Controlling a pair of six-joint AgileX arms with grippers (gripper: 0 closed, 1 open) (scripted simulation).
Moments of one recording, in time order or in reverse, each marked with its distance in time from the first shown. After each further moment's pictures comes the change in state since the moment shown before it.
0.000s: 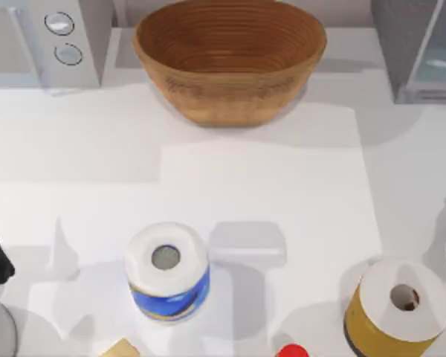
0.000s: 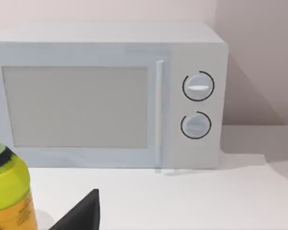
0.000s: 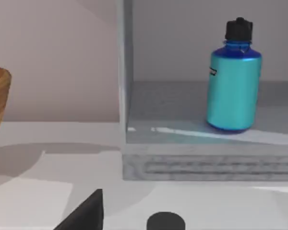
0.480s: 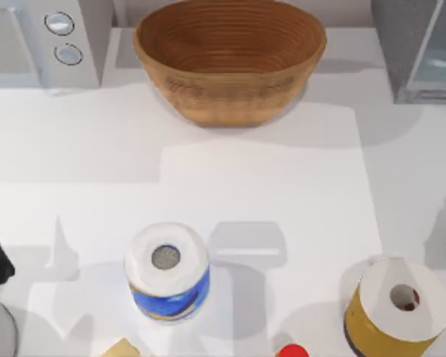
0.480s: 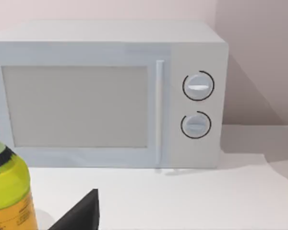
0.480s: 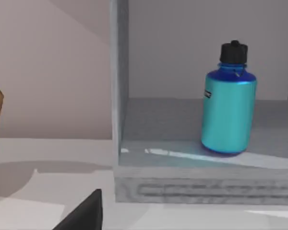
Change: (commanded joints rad) left arm 0.000 0.000 0.000 0.000 0.000 0.000; right arm -0.075 0.218 0.030 0.219 -0.073 -0.008
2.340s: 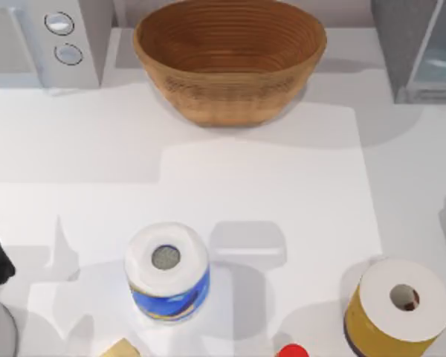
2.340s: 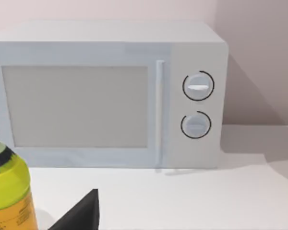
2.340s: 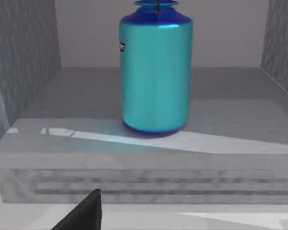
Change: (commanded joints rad) left arm 0.000 0.000 0.000 0.000 0.000 0.000; right arm -0.410 1.650 0.263 1.348 -0.392 0.019
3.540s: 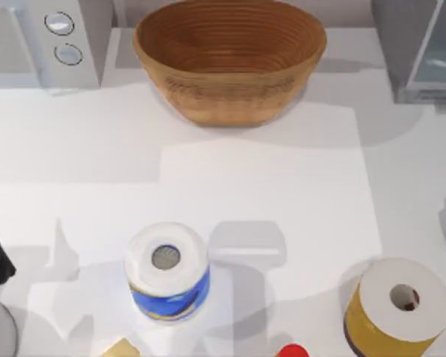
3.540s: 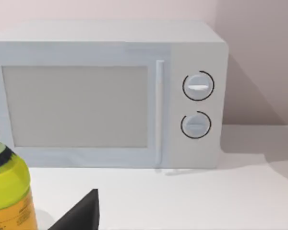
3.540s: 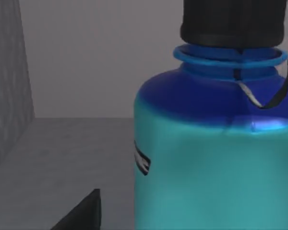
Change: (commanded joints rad) left arm 0.000 0.000 0.000 0.000 0.000 0.000; right arm 0.262 0.367 0.751 -0.378 0.277 0.001
